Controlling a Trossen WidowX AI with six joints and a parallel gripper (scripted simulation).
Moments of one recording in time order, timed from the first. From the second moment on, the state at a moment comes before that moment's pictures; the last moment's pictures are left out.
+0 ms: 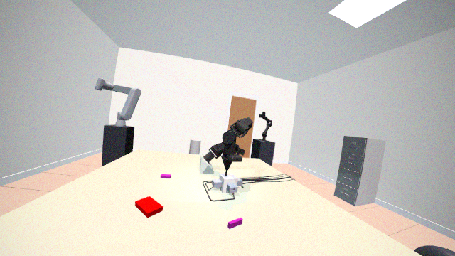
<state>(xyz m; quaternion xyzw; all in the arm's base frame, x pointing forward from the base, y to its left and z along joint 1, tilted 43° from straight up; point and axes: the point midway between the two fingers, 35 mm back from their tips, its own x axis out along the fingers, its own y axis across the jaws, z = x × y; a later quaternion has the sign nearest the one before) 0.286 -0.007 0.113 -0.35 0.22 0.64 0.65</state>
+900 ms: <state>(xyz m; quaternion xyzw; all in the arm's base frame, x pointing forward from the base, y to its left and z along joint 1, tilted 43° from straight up) 0.283 -0.016 0.125 -0.35 0.22 0.64 0.65</state>
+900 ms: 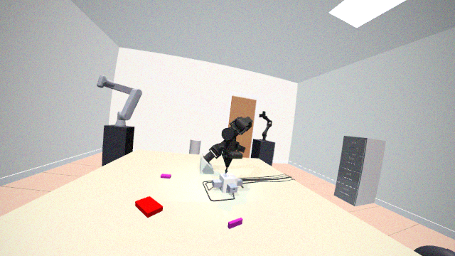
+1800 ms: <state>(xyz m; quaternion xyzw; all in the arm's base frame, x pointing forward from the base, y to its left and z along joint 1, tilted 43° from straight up) 0.283 -0.025 0.134 -0.32 0.24 0.63 0.66</state>
